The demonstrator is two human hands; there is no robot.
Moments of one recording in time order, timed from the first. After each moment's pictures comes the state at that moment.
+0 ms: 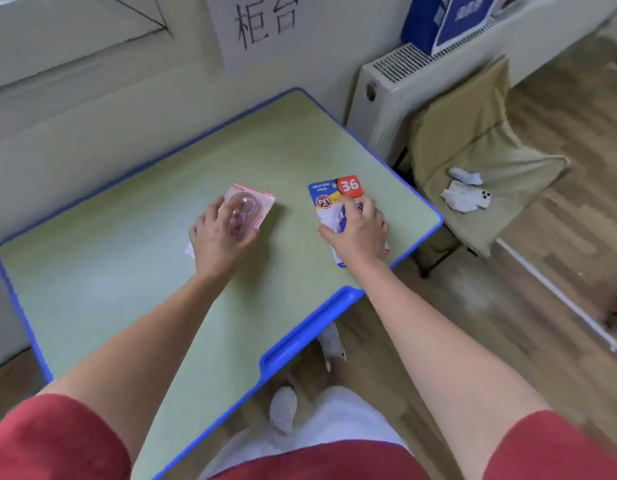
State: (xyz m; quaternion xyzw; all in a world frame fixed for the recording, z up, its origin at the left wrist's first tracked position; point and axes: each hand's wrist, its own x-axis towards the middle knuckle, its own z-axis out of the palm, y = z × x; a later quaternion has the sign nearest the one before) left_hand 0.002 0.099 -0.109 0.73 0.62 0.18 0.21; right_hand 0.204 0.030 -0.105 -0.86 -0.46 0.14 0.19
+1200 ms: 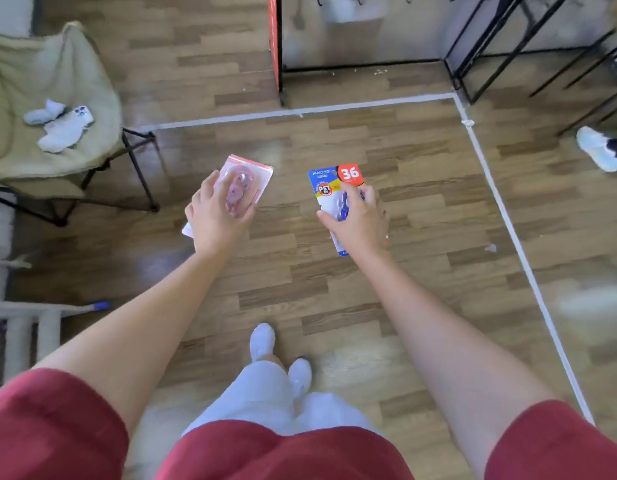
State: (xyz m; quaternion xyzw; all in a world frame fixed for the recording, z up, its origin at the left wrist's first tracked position) left_hand 0.408 -0.523 -0.132 0.93 0.16 0.04 0.31; right_hand 0.430 -0.737 -0.135 -0.96 0.05 0.05 0.27
